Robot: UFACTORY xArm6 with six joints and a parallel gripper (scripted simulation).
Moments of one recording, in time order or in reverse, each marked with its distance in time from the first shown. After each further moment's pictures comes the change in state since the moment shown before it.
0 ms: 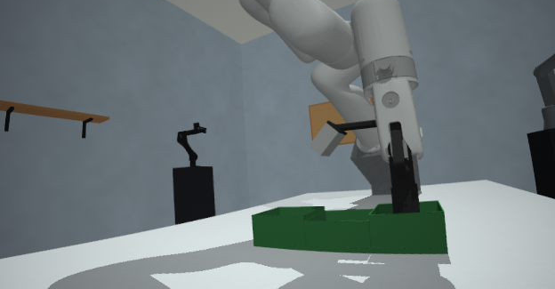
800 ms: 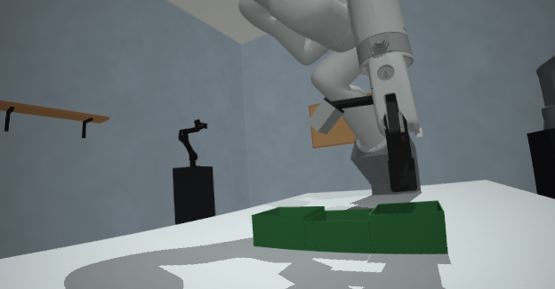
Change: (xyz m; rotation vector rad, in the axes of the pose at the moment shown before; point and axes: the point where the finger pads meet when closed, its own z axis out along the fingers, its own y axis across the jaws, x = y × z) arm 0.000 0.000 -0.035 0.000 0.000 0.000
